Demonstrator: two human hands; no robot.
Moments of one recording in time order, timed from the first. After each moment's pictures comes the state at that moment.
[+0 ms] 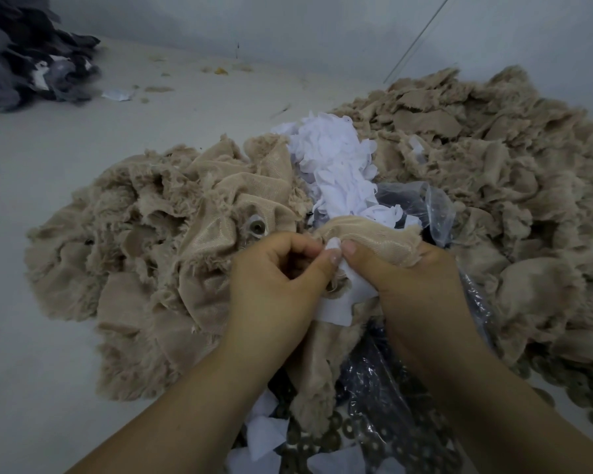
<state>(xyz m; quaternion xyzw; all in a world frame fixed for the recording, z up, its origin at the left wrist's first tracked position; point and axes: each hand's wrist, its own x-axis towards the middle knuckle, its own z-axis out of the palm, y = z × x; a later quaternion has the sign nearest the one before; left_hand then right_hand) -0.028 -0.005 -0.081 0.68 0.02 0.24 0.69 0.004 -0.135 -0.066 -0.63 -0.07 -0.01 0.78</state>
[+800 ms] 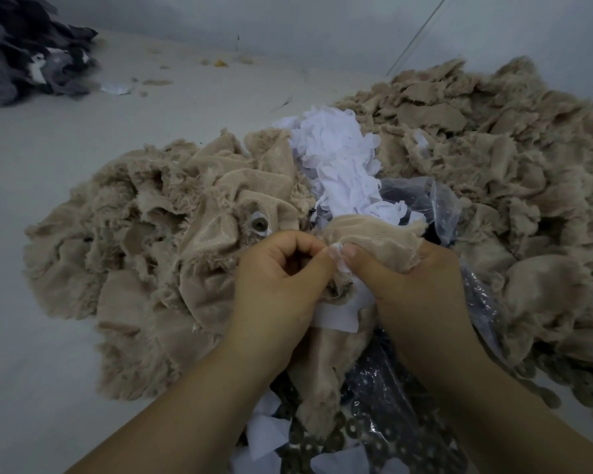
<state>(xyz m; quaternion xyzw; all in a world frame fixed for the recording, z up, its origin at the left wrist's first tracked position) -0.023 -0.006 -0.087 0.64 0.02 0.21 0.74 0.003 -0.134 -0.069 -0.69 -0.09 -0.06 0.71</state>
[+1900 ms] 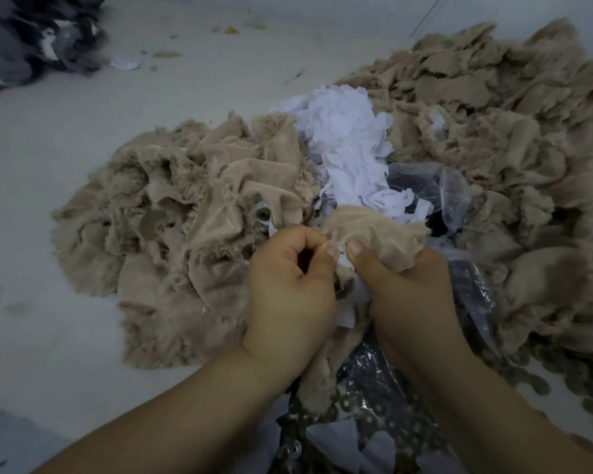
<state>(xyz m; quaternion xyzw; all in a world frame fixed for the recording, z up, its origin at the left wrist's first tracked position) -0.029 -0.024 -0.083 0.70 0.08 0.26 0.66 -0.001 -0.134 -0.079 -0.63 -0.05 0.03 0.77</state>
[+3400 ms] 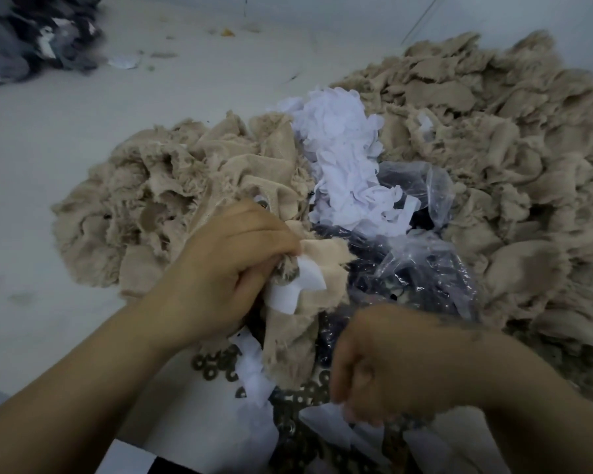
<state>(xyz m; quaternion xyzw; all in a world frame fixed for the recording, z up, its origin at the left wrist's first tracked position) -0.044 0.064 -0.052 0.88 -0.28 0.27 0.25 -0.022 -0.163 -0.028 -0.82 -0.34 0.44 0.17</state>
